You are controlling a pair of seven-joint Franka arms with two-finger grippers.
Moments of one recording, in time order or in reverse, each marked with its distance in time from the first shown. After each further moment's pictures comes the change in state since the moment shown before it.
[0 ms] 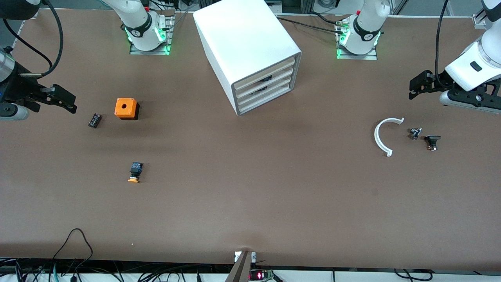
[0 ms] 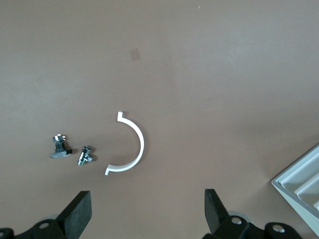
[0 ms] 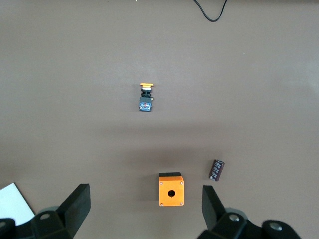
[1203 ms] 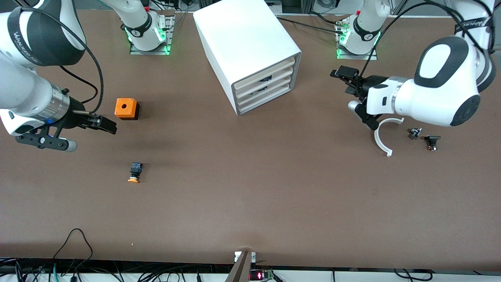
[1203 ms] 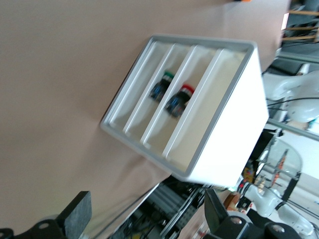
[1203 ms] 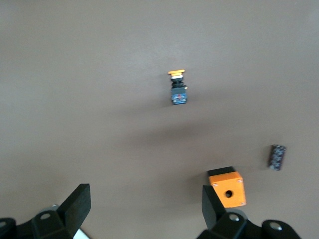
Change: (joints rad) left arm -0.014 0.276 -0.101 -0.012 -0.665 -0.242 0.220; right arm 0.062 0.137 0.004 -0.034 0.115 0.101 0.279
